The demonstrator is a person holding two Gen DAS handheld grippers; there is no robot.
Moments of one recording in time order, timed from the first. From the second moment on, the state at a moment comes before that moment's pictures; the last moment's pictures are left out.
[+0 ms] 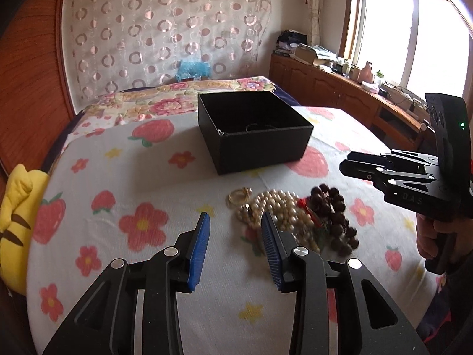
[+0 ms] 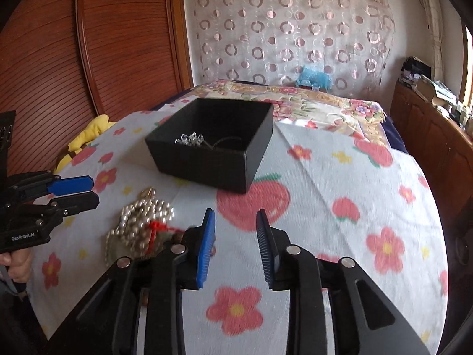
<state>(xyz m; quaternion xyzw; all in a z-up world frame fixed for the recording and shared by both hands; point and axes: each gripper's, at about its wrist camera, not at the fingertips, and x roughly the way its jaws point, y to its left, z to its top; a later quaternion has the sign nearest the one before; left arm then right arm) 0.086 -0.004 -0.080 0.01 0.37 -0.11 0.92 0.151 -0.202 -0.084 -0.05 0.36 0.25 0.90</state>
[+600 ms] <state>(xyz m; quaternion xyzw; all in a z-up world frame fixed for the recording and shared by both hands) 0.080 -0.016 -0.096 0.01 0.39 -0.12 0.91 0.169 -0.179 -0.100 -0.07 0.42 0.28 0.86</state>
